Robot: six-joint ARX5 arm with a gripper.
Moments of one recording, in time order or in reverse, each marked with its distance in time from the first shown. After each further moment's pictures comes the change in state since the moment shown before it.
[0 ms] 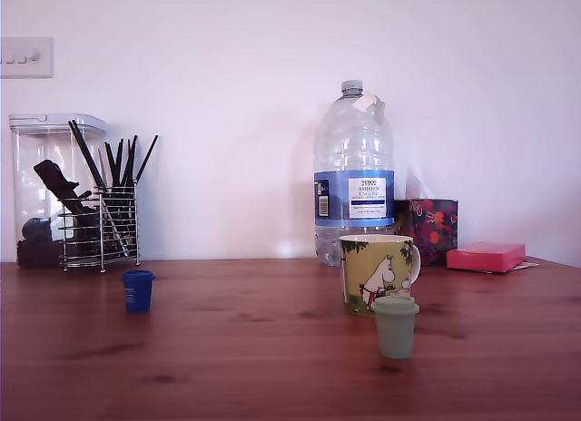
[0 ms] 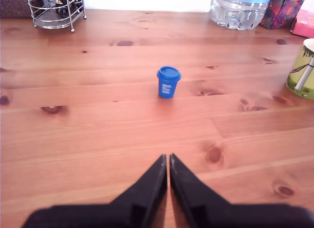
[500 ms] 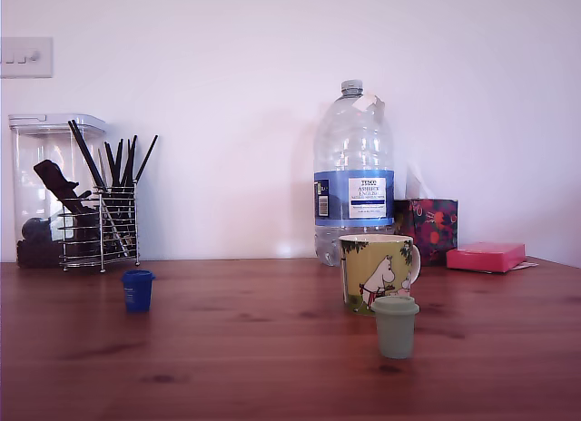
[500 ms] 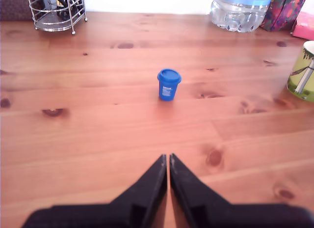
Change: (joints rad) arm 0.000 0.000 0.000 0.021 -0.003 -0.008
